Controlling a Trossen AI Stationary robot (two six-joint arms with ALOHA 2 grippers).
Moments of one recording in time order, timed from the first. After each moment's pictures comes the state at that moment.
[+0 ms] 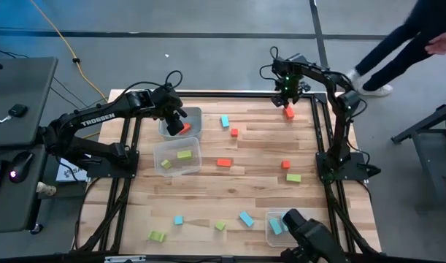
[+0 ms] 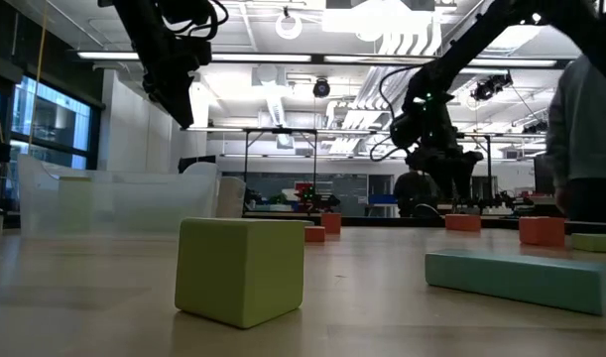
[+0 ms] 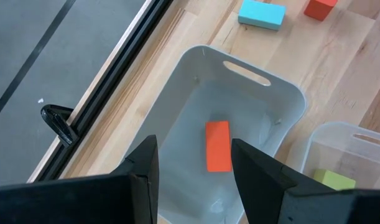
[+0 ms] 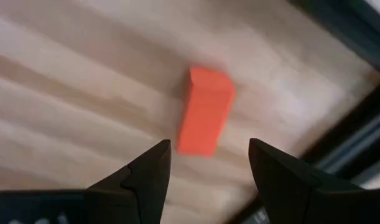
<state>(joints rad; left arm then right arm) 0.61 1.20 1.03 -0.86 -0.21 0.04 -1.00 2.01 1.57 -1.35 0.02 0.05</state>
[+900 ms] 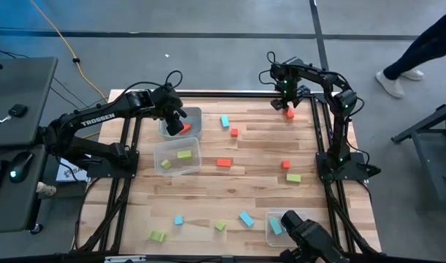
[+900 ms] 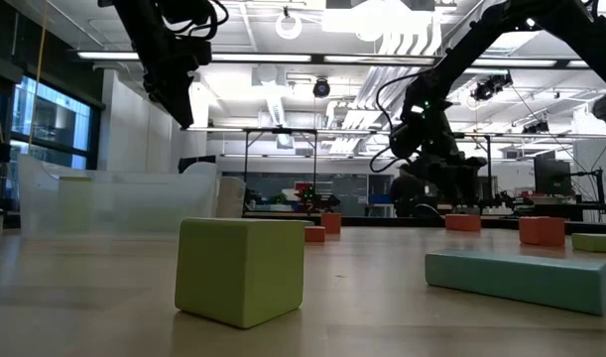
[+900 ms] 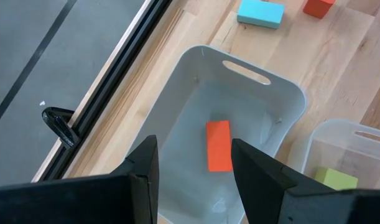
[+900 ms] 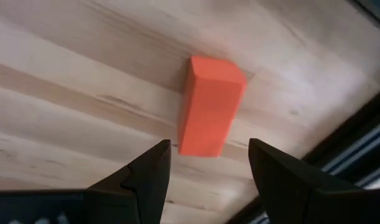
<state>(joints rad) 0.61 1.20 1.03 -0.86 -0.21 0.06 -0.99 2.03 1.54 -1.34 0.03 0.10</state>
